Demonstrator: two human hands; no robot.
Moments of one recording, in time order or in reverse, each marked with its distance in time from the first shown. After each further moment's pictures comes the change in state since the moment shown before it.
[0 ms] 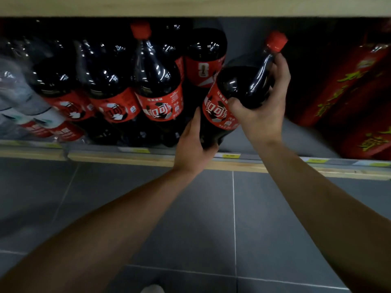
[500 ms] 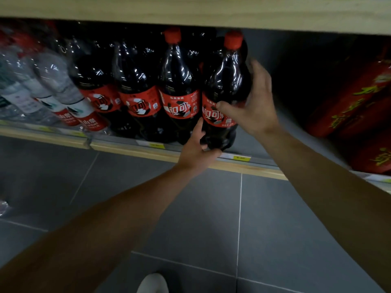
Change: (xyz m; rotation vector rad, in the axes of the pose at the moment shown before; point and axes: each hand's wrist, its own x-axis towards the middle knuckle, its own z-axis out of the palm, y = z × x) left_hand -0.024 0.010 -0.032 -0.355 -0.138 -0.311; right_hand 0.013 -0.025 0.020 -0.217 -0.429 -0.018
